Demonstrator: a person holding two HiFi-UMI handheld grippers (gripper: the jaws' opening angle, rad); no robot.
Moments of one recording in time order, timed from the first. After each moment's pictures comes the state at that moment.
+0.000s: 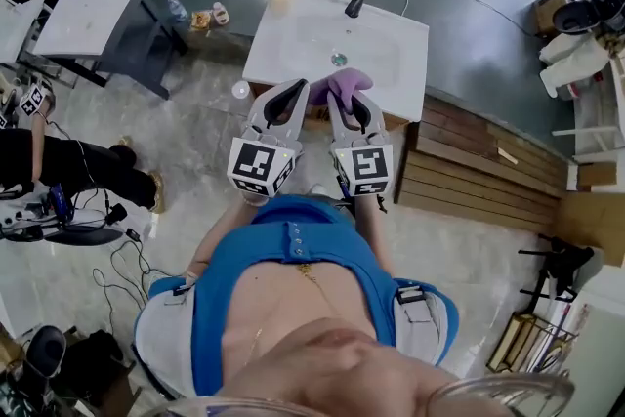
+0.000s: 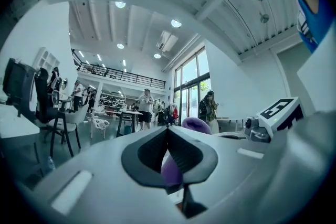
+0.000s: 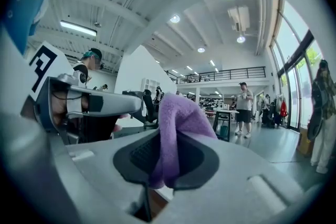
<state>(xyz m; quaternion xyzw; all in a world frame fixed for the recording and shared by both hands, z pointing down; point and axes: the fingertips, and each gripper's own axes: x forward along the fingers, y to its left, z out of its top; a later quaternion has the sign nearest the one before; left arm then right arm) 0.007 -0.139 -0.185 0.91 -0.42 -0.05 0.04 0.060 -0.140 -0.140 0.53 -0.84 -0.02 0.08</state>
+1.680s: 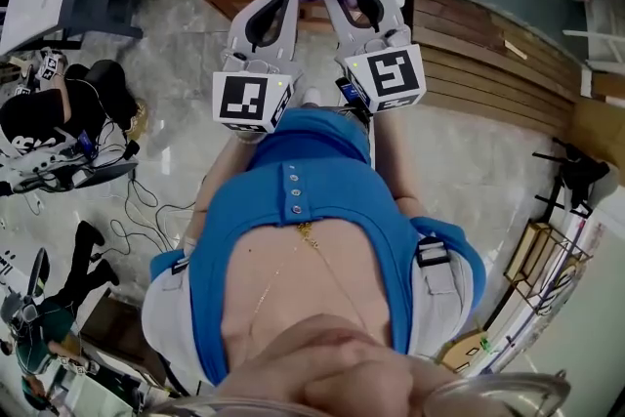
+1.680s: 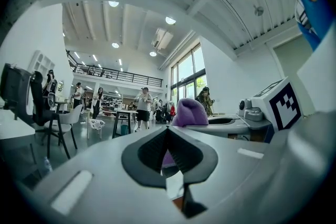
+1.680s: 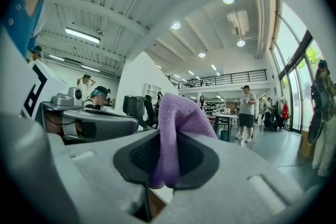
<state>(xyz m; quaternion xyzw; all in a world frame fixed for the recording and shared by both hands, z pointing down) 0.113 -0.096 -0.173 0.91 -0.41 -0.03 0.02 0.160 -0.106 -0.164 0.52 -0.85 -0.04 0.06</state>
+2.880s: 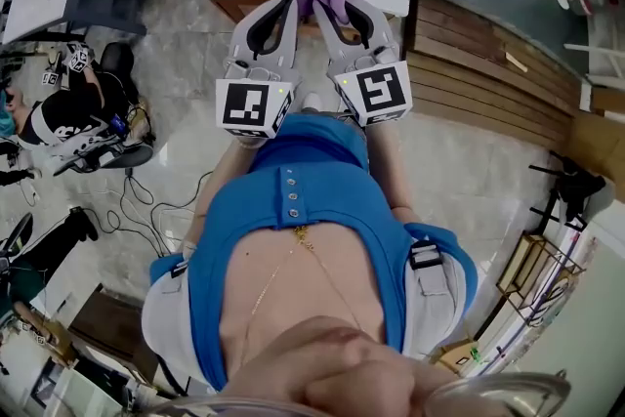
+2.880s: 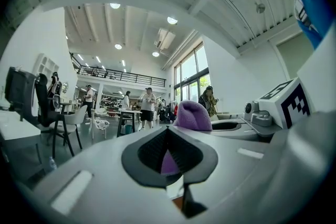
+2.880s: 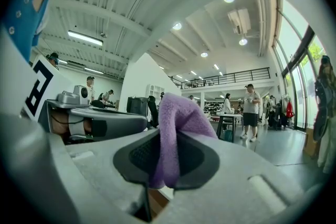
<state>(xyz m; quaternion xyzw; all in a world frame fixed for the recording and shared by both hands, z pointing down) 0.099 -0.097 -0.164 0.90 -0.44 -0.03 0.02 0.132 -0.097 -0.151 0.50 -0.87 -0.03 0.05</state>
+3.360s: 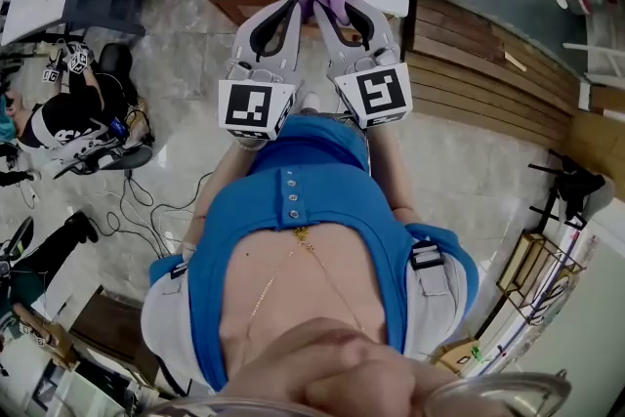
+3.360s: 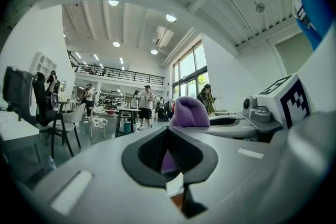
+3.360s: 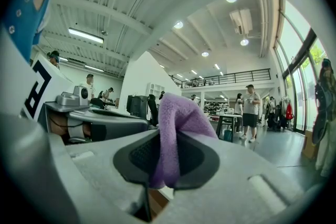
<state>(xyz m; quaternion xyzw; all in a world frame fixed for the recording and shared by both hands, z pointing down) 0.103 -0.094 -0.159 0.90 -0.43 -0.02 0.03 0.132 -0.096 -0.152 0.50 -0.86 -0.04 0.06</state>
